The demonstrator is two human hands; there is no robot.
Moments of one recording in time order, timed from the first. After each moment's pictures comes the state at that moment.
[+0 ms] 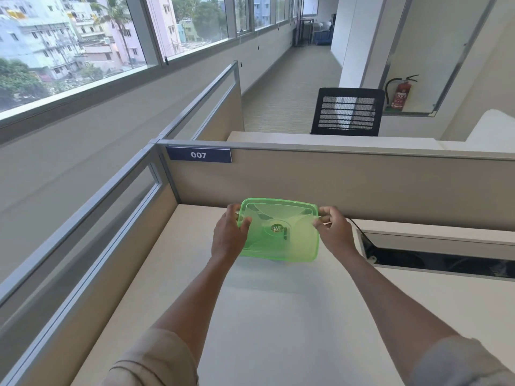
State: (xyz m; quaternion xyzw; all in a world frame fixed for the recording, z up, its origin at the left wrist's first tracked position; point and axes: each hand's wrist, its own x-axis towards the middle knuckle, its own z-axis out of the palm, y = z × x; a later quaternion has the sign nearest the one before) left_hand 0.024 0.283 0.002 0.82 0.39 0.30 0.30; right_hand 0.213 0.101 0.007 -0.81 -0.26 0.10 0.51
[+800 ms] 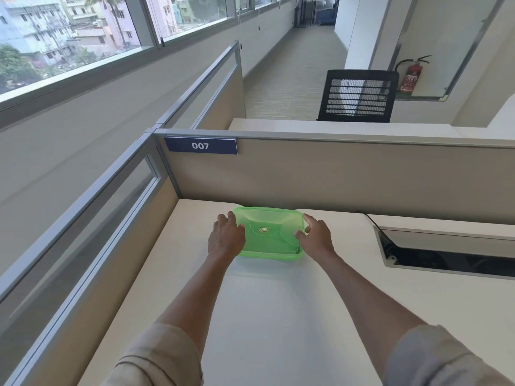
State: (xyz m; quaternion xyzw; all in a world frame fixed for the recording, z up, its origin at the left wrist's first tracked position) left_hand 0.029 0.339 -0.043 0.86 0.47 0.07 0.20; right_hand 0.187 0.176 -0.047 -0.87 -0.28 0.16 0.38
